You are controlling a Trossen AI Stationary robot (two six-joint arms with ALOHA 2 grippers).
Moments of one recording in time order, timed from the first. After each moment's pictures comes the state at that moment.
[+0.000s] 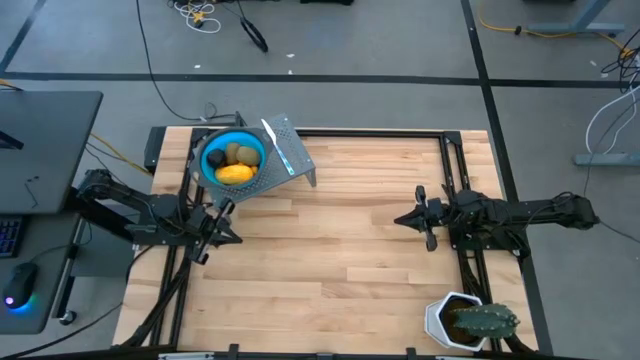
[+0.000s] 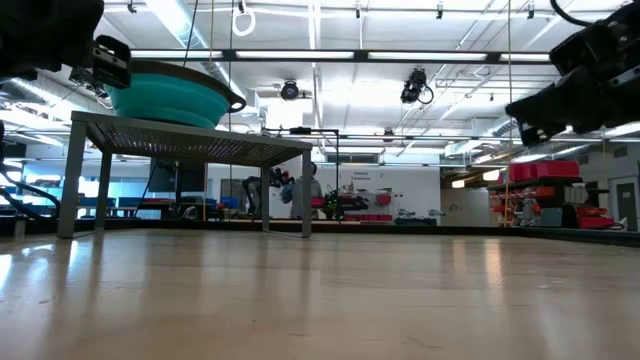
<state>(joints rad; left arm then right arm) -0.36 0.15 0.01 0.30 -0.02 0.01 0.01 0.26 0.01 0.12 -0.09 0.05</state>
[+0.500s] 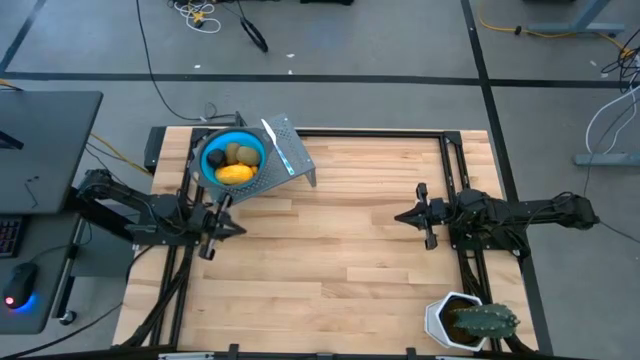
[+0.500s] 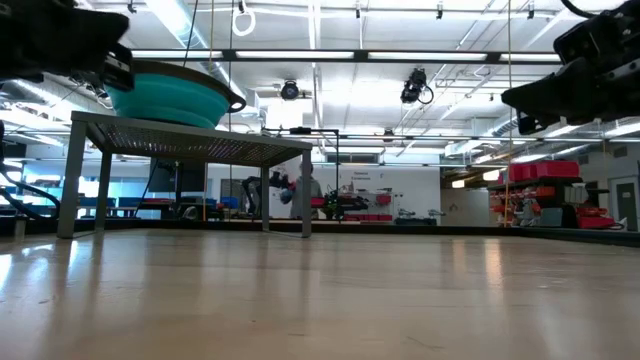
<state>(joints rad) -0.36 0.15 0.01 0.30 -0.15 0.07 0.01 0.26 0.01 0.20 -0.08 -0.03</state>
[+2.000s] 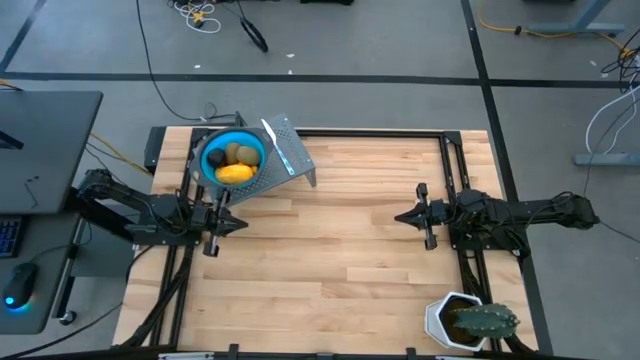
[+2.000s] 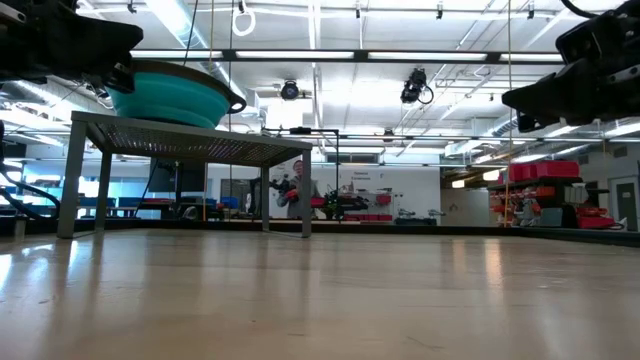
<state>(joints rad) -0.36 0.15 0.01 0.30 -0.27 0.11 0.01 0.26 0.01 0.19 -0.08 -0.08</state>
